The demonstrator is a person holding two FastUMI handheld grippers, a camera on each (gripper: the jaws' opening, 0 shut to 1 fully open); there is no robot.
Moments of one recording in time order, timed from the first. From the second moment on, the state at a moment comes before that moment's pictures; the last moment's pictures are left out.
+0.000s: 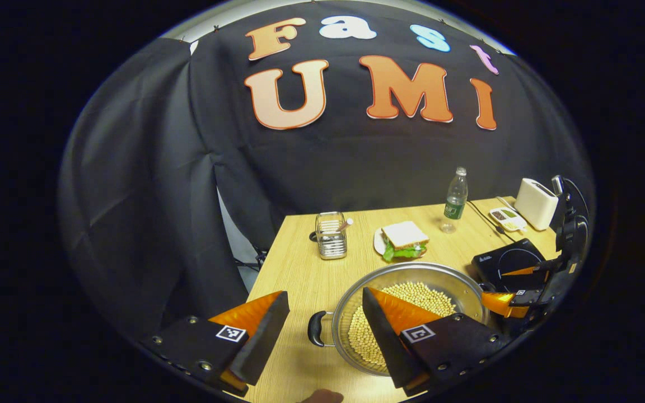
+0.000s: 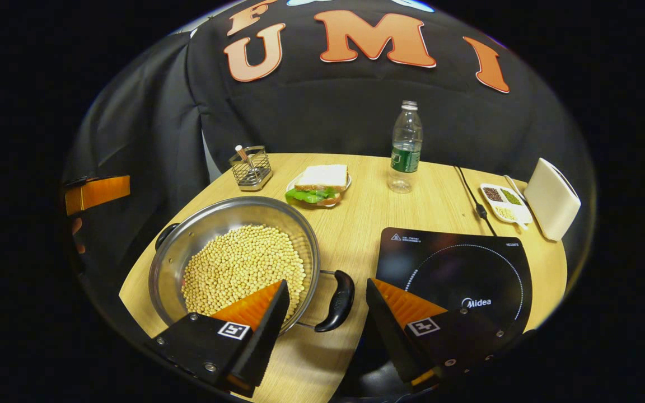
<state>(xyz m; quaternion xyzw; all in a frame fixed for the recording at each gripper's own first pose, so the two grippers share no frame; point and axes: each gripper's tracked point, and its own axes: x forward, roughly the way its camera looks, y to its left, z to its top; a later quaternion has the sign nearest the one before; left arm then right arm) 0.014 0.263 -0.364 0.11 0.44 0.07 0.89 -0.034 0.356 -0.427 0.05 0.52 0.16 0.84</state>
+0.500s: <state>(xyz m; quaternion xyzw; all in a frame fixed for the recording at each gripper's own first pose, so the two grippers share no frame) -0.024 0.303 -0.476 0.06 0.54 0.09 0.83 -0.040 0.365 -0.456 0.04 0.55 0.16 0.82</state>
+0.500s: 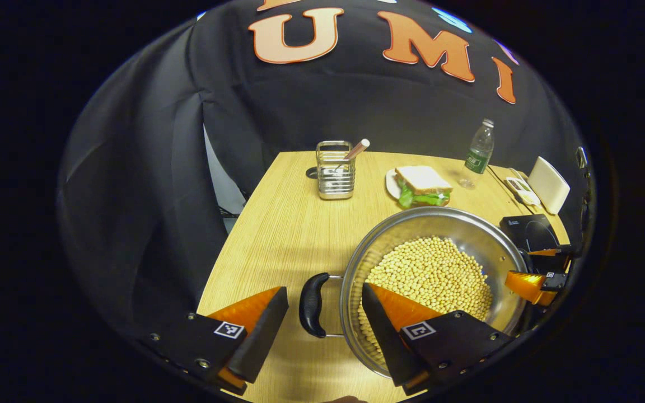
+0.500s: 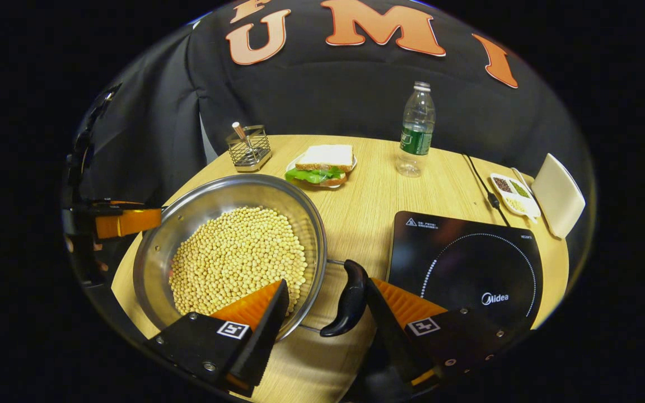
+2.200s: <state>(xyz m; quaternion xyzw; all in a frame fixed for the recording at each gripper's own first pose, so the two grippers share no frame) -0.029 0.309 -0.489 0.08 0.47 0.14 0.87 -0.034 0.359 -0.473 0.07 0.56 0.13 0.82</state>
